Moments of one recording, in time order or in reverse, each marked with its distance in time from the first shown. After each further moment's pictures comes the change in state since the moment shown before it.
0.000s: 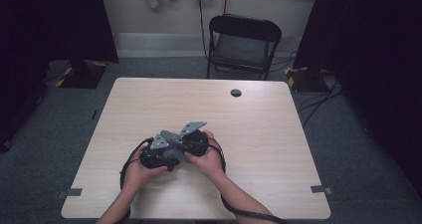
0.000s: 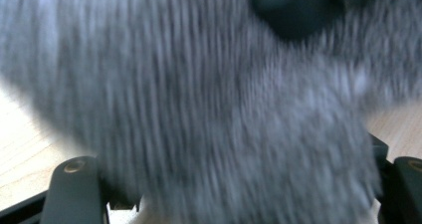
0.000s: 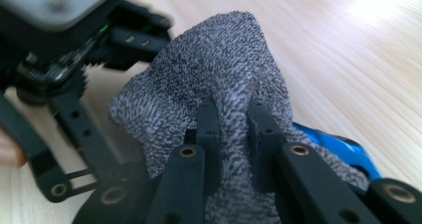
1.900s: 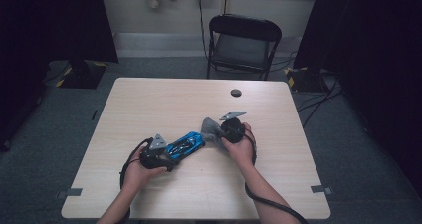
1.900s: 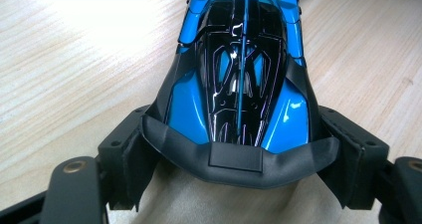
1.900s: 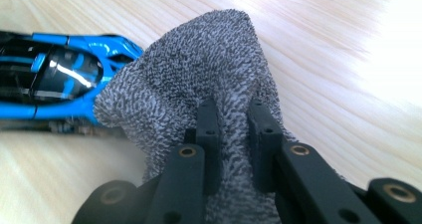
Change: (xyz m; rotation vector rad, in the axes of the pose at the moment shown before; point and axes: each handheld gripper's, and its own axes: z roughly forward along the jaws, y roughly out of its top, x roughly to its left) left arm -0.001 -0.001 -0.001 0.002 0.003 0.000; right arm -0.098 -0.064 -0.051 0.071 -0.246 0.257
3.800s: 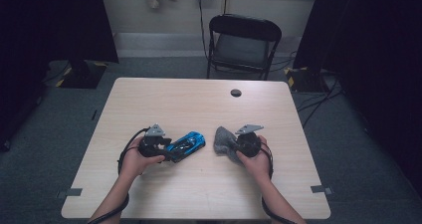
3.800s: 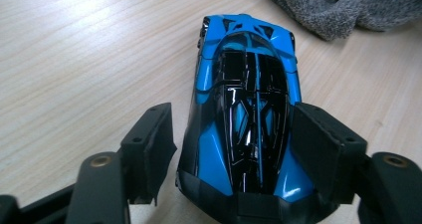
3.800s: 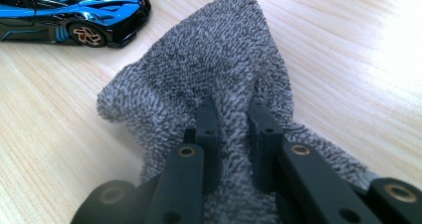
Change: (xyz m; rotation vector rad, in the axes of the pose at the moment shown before) left arm 0.025 0.021 -0.003 -0.034 -0.135 -0.089; right arm -0.012 -0.051 -0.024 -0.004 0.009 0.003
